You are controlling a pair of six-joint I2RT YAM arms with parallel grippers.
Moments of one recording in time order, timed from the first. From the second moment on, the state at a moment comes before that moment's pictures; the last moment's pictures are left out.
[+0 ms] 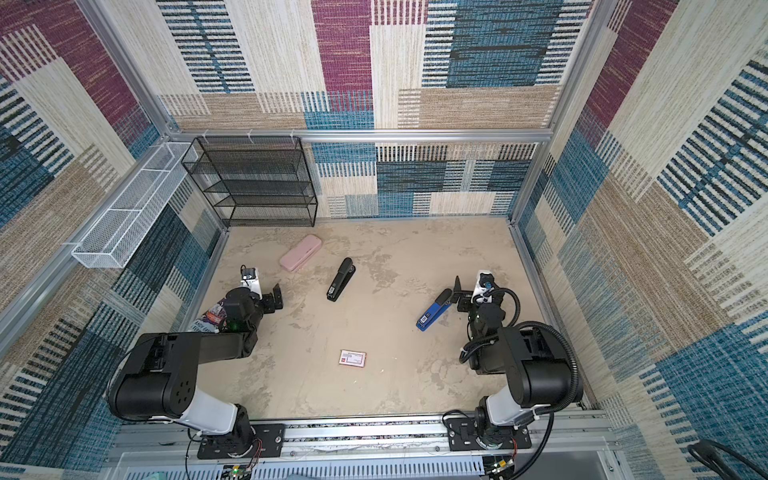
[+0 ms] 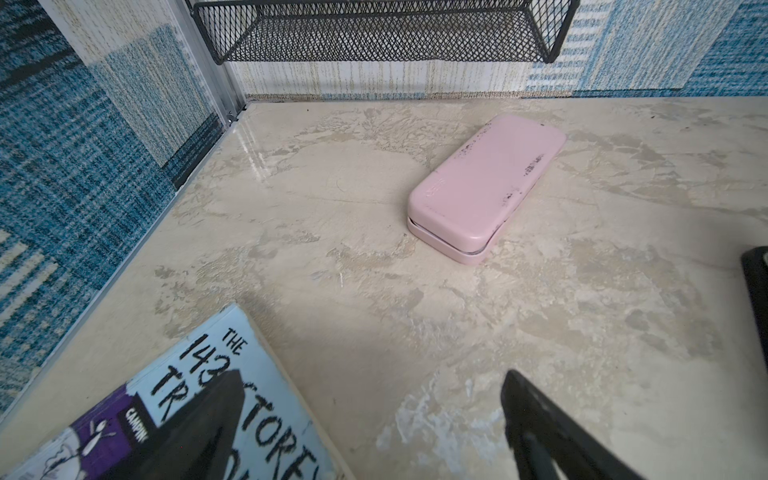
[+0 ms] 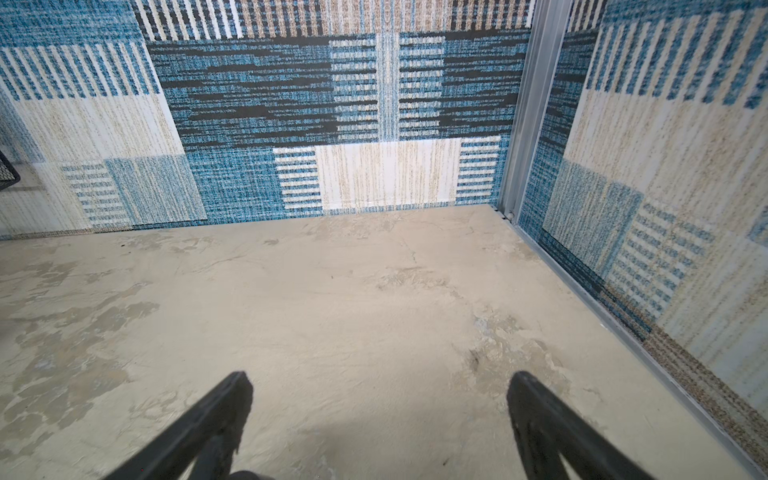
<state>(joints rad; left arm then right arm) 0.00 1.54 0.42 0.74 -0.14 0.00 0.01 1.53 0.20 1.28 0.10 0.04</state>
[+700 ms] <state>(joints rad) 0.00 1.42 0.56 0.49 -0.18 -0.01 0.01 1.36 0.33 1.05 0.12 0.04</state>
